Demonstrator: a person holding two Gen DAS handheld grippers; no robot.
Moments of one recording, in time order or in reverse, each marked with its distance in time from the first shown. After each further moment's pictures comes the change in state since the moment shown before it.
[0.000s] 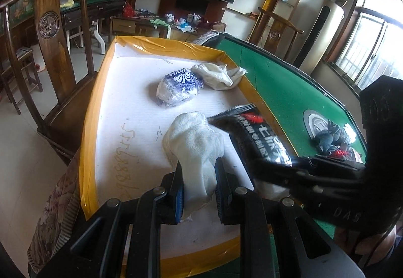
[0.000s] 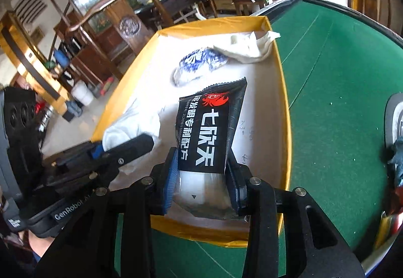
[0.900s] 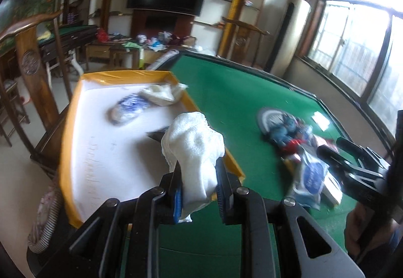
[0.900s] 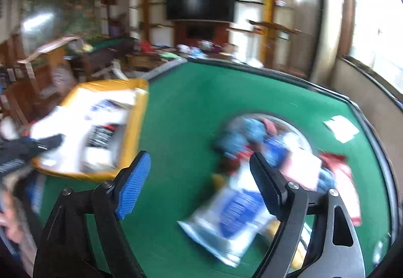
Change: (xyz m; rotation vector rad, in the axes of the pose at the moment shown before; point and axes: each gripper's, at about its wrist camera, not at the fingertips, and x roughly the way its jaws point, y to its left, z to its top) left arm -0.058 -0.082 -0.019 0.174 -0.081 -0.090; right arm -0.174 -0.049 -0.100 0.063 -0.372 -0.586
